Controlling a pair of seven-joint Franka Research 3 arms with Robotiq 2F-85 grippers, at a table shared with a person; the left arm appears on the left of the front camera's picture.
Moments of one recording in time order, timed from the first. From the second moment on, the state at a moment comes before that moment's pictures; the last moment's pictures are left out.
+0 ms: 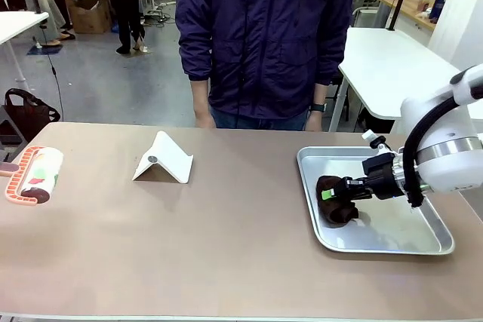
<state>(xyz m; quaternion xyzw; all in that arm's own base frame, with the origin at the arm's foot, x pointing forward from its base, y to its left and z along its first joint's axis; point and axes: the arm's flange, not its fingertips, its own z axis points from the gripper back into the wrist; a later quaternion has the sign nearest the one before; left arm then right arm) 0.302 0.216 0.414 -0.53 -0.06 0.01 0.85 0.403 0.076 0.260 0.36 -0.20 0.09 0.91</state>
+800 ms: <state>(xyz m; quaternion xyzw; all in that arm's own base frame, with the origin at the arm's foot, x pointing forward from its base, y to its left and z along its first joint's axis) 0.302 0.216 0.414 -0.53 -0.06 0.01 0.85 0.411 -0.011 0.266 0.33 -0.23 -0.03 0.91</state>
